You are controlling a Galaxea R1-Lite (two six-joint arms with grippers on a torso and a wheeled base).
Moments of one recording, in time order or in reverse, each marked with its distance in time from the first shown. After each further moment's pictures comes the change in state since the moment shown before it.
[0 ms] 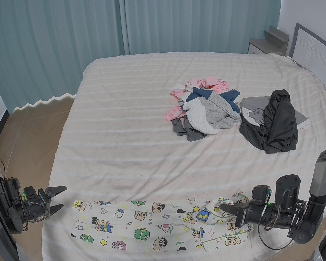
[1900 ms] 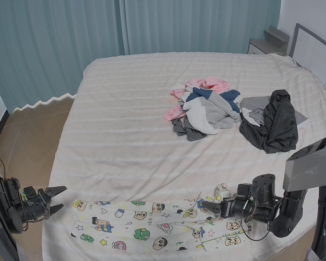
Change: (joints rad) left arm 0.000 0.000 0.000 0.000 0.000 0.000; right arm -0.035 0.231 -0.224 0.062 -0.088 0.039
